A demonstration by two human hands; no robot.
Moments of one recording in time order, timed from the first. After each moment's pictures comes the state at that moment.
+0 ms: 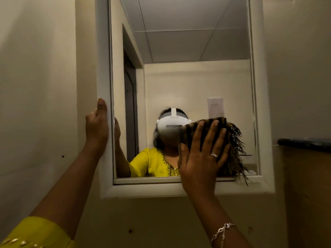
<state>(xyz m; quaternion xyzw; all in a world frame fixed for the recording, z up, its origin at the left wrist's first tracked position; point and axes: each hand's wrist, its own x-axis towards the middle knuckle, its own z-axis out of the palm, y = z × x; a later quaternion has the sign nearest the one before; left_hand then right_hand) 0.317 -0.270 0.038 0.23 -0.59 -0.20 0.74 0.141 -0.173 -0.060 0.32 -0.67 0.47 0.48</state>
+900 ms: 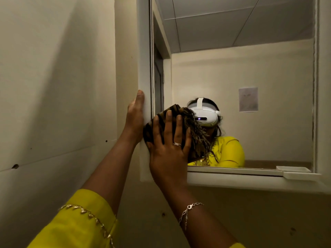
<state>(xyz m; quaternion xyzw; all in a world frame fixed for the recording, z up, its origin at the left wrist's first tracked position) 0.327 -0.263 0.036 0.14 -0.62 -0.35 0.69 0.260 -0.229 -0.064 0.50 -0.59 0.43 0.48</state>
